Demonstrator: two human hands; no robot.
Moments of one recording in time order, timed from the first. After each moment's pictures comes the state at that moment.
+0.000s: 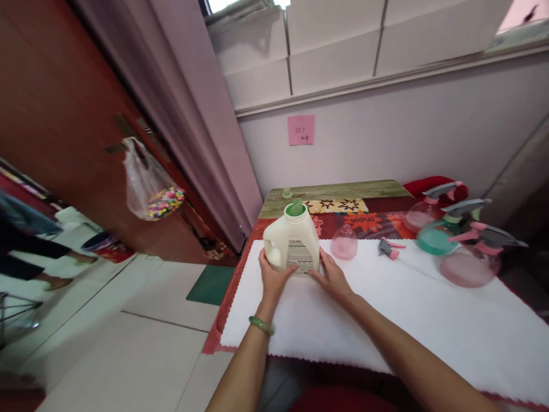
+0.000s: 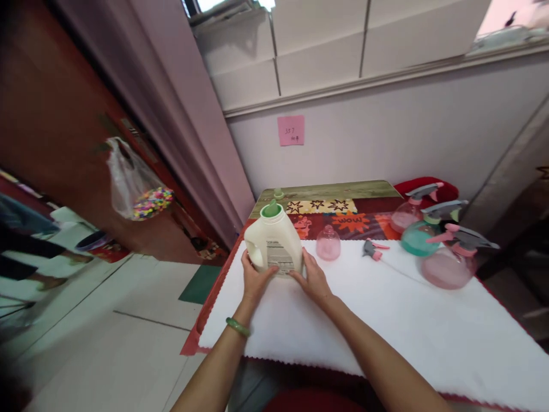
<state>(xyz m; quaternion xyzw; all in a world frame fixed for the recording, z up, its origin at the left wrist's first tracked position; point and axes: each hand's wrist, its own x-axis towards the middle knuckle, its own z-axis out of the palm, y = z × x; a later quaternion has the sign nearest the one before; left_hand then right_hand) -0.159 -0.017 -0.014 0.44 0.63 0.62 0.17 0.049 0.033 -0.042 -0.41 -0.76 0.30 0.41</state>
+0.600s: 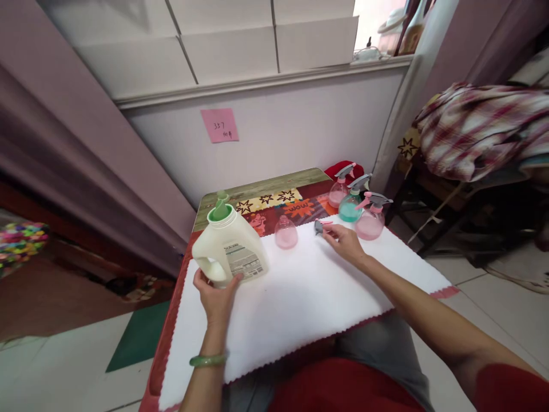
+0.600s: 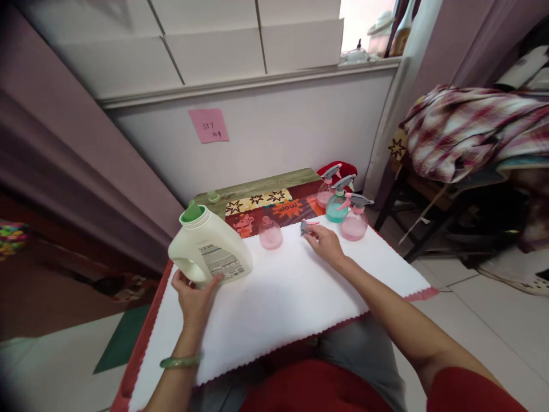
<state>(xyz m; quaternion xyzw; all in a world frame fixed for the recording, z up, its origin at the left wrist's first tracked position) -0.157 -0.008 0.004 0.43 0.66 0.59 0.16 0.242 0.053 0.023 -0.59 -0.69 0.16 0.40</state>
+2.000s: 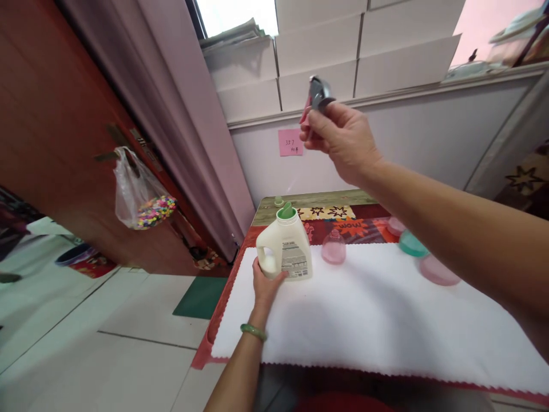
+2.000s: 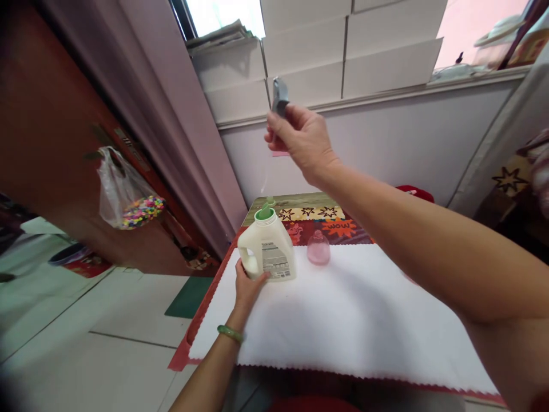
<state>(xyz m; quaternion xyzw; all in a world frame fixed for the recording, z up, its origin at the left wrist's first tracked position) -0.164 -0.017 -0.015 0.43 0.68 0.57 0.17 0.074 0.102 0.346 -0.12 -0.68 0.37 0.61</state>
